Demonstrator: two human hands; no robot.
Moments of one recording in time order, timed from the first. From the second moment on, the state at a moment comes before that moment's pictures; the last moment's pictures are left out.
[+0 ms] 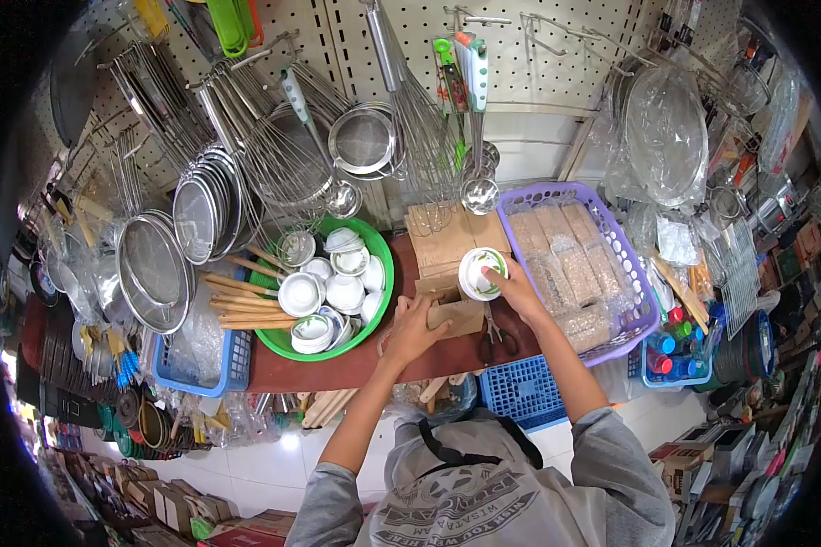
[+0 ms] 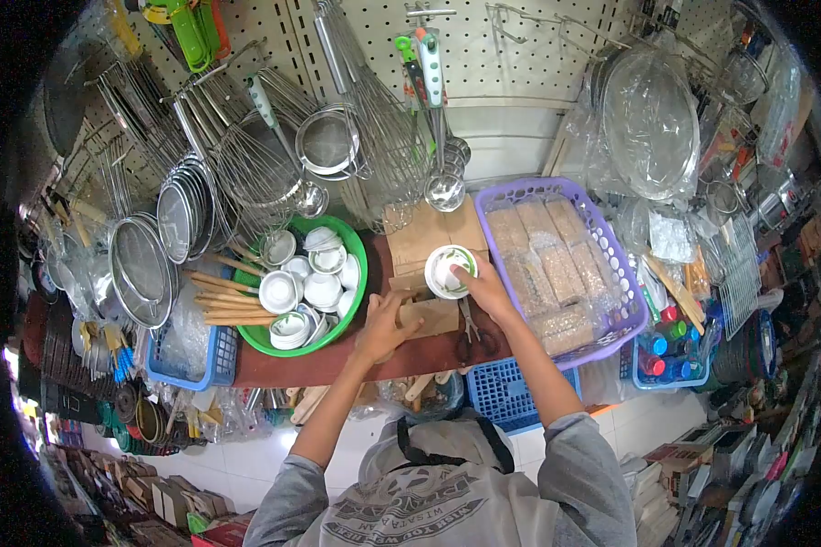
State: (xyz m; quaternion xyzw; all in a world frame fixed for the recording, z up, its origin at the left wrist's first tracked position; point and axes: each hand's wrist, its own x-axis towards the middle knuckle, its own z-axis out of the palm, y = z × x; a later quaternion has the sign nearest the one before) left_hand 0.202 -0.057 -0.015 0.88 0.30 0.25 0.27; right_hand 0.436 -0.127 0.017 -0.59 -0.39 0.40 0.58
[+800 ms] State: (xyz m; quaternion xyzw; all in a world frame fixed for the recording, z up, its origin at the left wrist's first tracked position) left_hand 0.194 -0.093 -0.011 0.91 0.30 0.17 0.24; right_hand 0.431 -0.122 -0.019 -0.56 -0.54 0.41 0.47
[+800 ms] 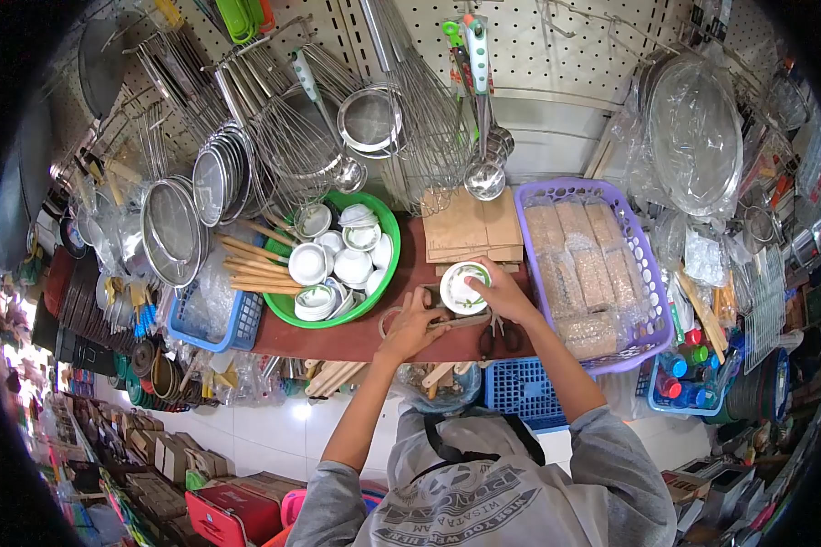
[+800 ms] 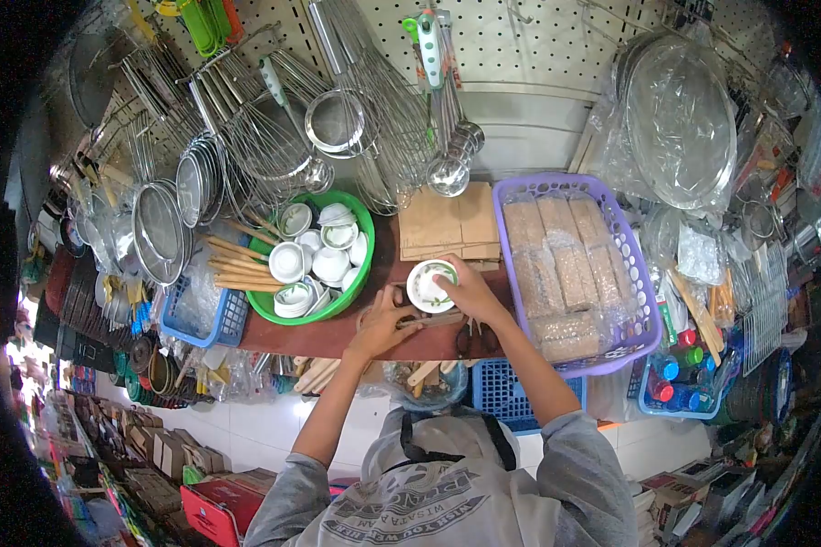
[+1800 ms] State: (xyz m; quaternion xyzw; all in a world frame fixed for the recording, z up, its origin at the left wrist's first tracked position) left_hand 0.210 -0.080 0.005 0.84 0.49 -0.09 0.22; right_hand 0.462 -0.127 -0.050 -0.67 -0.43 0.48 0.37
